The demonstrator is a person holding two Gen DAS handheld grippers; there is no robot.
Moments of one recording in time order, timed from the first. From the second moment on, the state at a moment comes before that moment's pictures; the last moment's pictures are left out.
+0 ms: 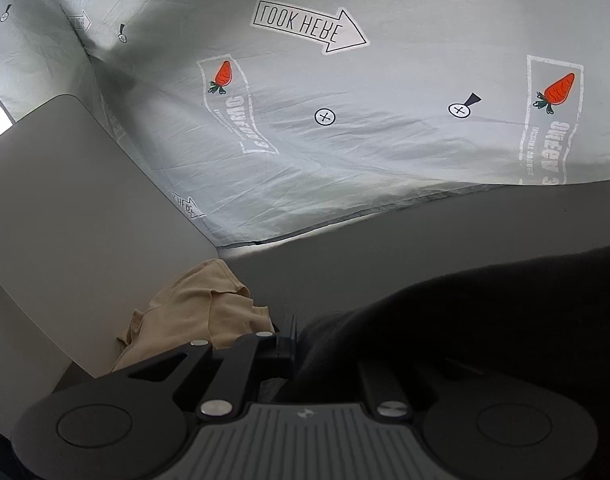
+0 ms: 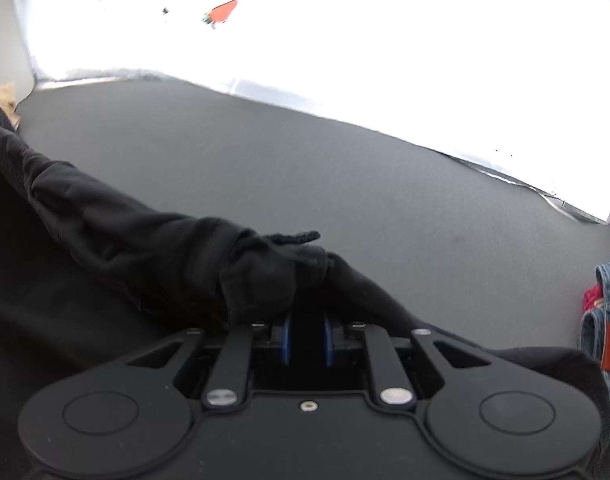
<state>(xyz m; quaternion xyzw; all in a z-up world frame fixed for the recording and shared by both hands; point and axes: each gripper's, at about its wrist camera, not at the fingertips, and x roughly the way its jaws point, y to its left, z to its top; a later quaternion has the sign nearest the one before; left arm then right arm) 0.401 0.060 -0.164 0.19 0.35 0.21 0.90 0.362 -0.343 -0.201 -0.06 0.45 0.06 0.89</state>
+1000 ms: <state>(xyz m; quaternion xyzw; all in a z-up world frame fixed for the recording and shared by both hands) 0.334 0.164 -0.226 -0.25 0.41 0.24 0.84 0.335 -0.229 -0.220 -0.03 0.50 0.09 0.86</state>
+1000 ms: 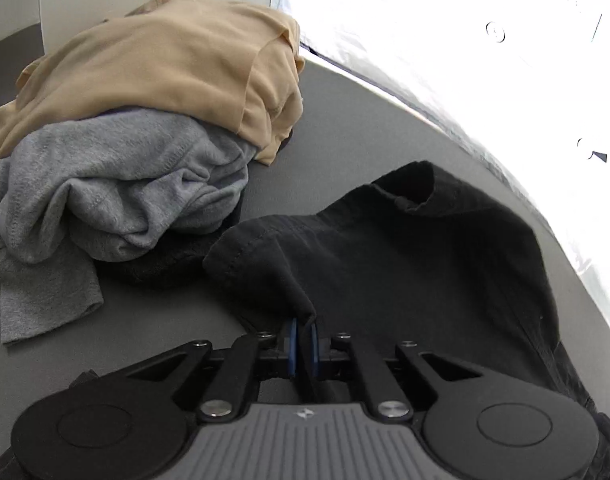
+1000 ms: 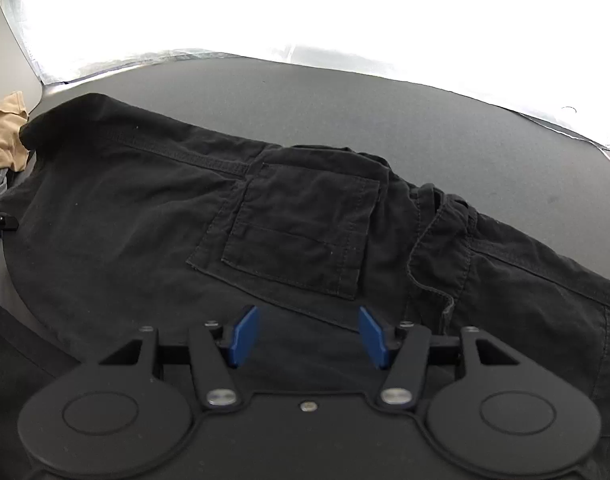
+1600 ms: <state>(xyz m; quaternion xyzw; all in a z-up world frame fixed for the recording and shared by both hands) 0.316 0.101 -0.172 0.00 0.40 0.19 0.90 0.341 -0.262 -0.230 -0.03 0.50 0.01 0.86</state>
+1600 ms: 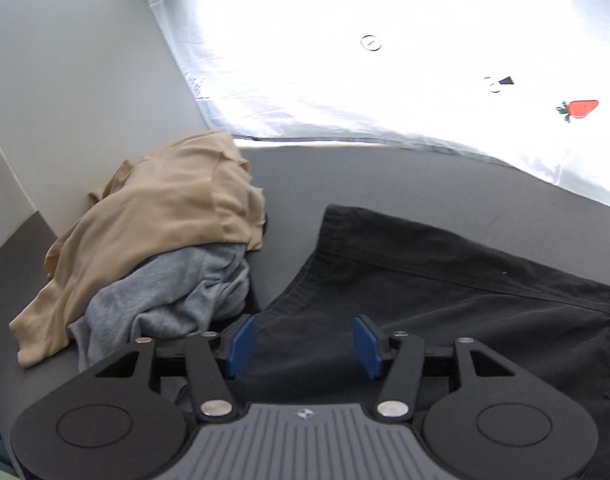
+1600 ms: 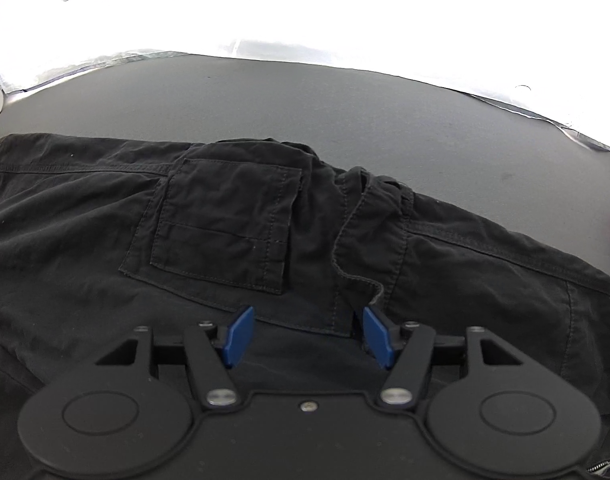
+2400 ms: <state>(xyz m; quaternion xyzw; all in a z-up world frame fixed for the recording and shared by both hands) 0.244 -0.148 -0.161 0.08 0.42 -0.01 0.90 0.233 -0.583 -0.199 0.07 0.38 -0.19 0.90</state>
